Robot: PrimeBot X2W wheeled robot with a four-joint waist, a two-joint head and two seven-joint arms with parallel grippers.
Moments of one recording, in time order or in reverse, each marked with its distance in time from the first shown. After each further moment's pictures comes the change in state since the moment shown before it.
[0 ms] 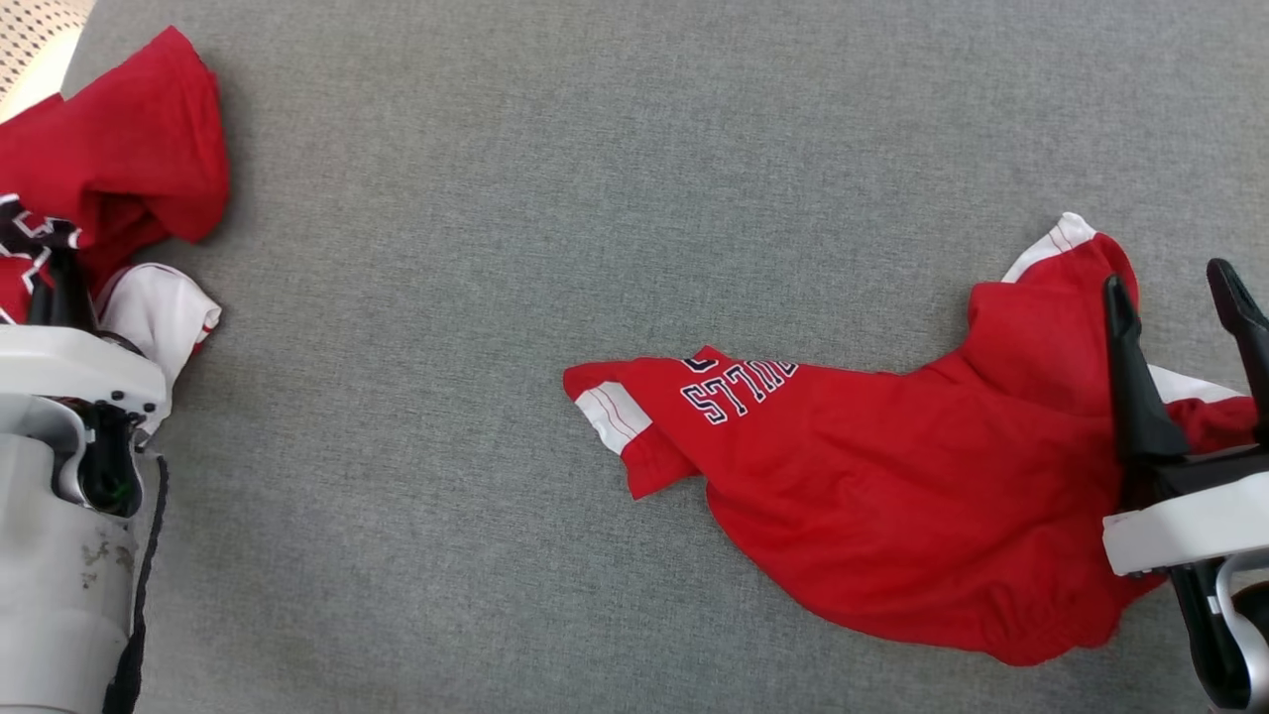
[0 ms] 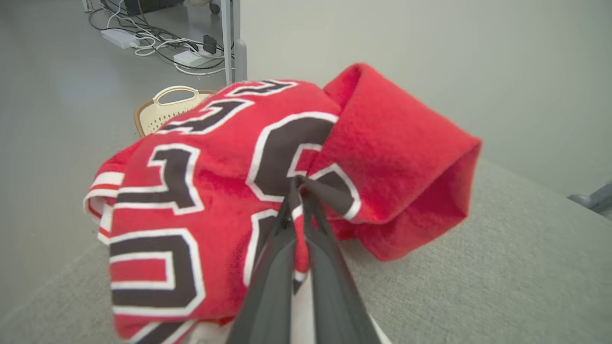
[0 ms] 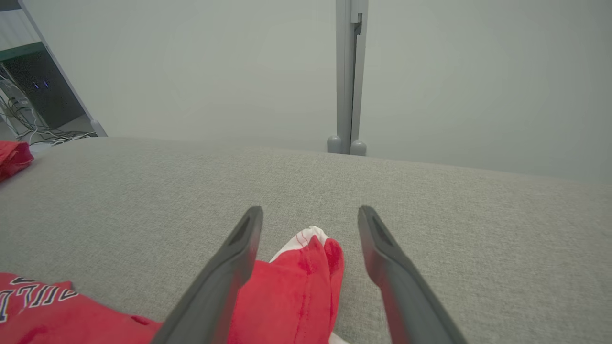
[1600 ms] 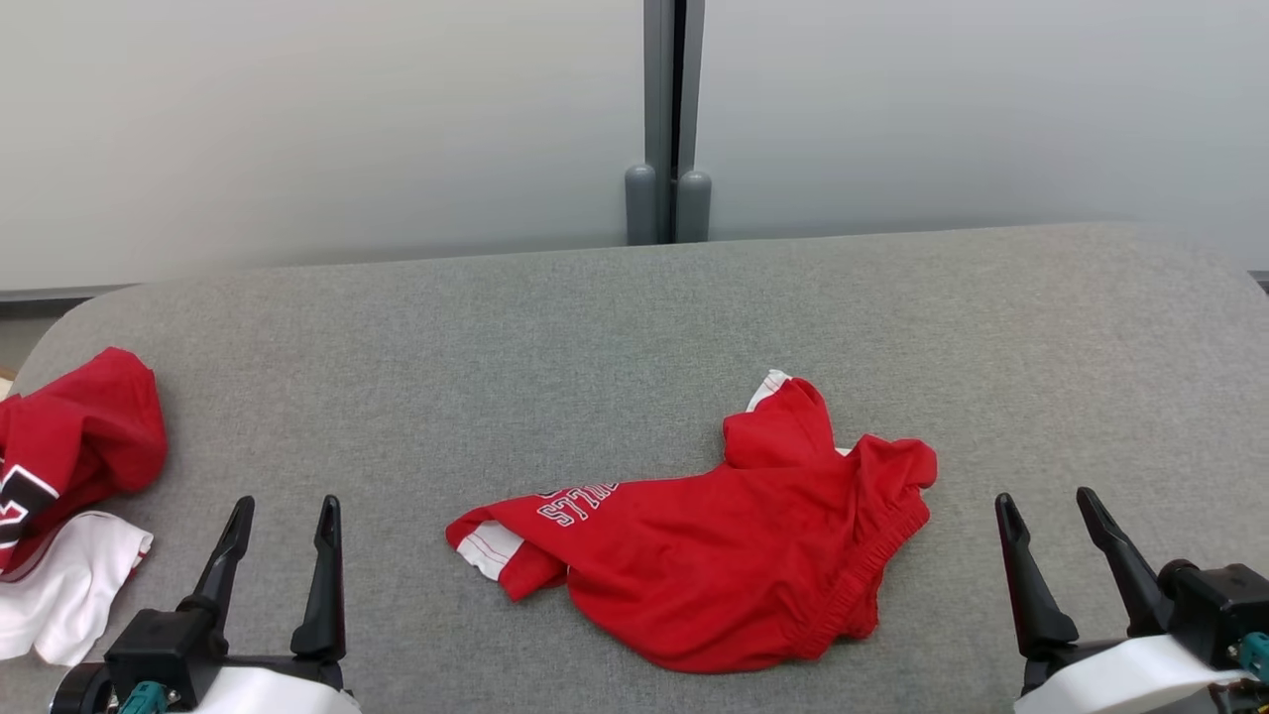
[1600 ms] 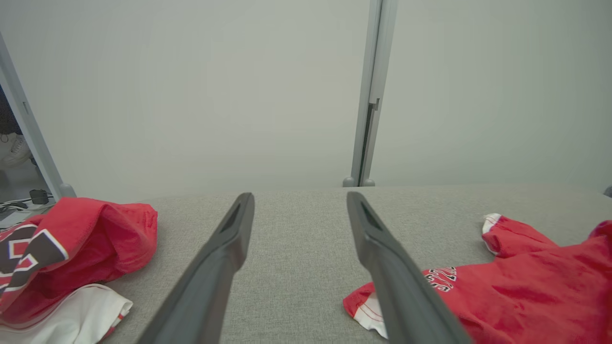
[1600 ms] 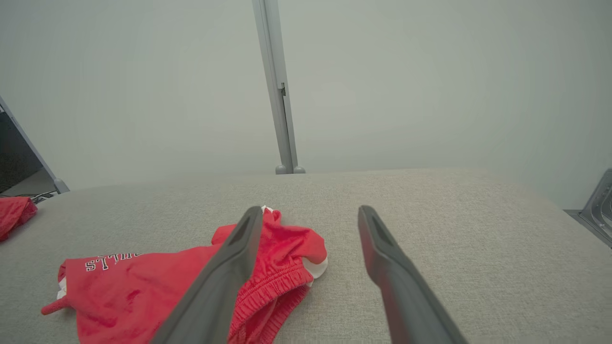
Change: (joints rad) left arm 0.856 -0.208 0.042 -1.014 0.493 0.055 0.113; right arm 0.235 0.082 0.062 0.174 0.048 0.000 -0.098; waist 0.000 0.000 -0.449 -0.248
